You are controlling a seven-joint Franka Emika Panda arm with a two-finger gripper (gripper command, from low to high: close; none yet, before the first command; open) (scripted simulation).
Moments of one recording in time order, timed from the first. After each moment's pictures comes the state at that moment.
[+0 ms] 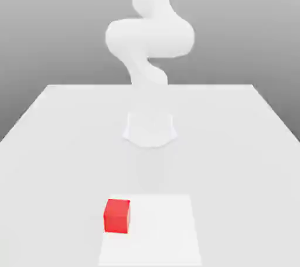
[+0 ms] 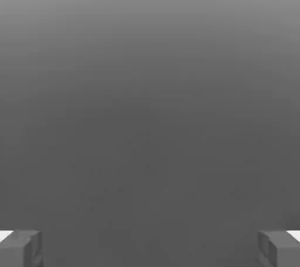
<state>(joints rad) -0.01 -0.71 -0.01 -2.34 -0.01 2.35 0.80</state>
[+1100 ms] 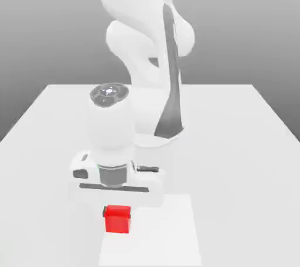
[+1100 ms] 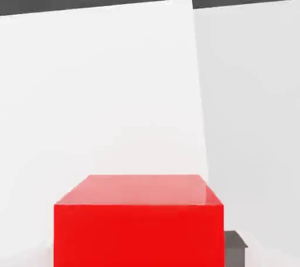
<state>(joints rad) -0.11 0.28 -0.05 -2.68 0.07 2.96 0.65</state>
